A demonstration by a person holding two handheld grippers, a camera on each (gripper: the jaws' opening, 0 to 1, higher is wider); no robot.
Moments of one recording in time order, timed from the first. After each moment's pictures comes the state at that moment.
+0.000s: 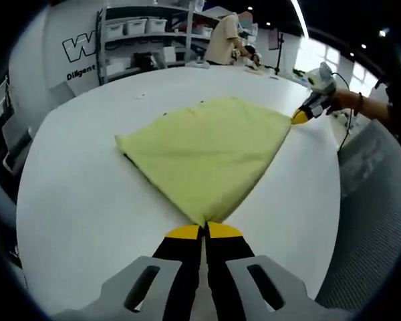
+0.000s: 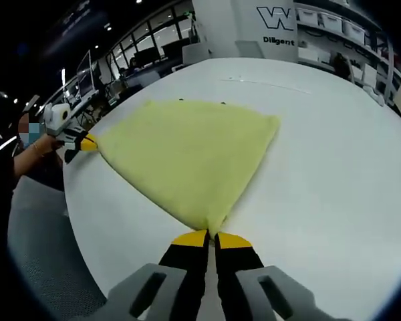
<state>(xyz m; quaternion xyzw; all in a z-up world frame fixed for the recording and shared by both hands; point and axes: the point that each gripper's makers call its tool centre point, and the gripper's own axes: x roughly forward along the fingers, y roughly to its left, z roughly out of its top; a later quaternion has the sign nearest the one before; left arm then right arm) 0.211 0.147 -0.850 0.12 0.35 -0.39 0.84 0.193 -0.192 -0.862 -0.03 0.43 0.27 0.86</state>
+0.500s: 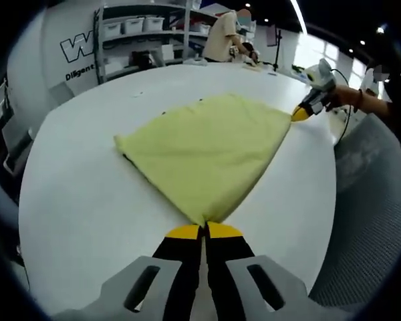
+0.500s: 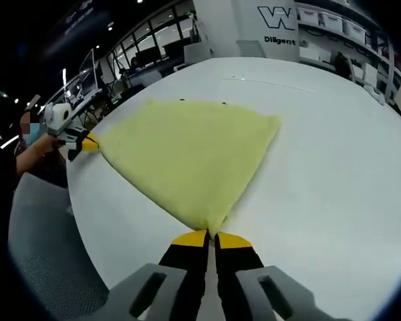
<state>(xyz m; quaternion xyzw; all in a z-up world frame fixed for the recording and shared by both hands) 0.198 0.151 -0.849 0.13 0.36 -0.39 0.84 0.180 -0.187 -0.862 -0.03 0.44 0.28 0.86</state>
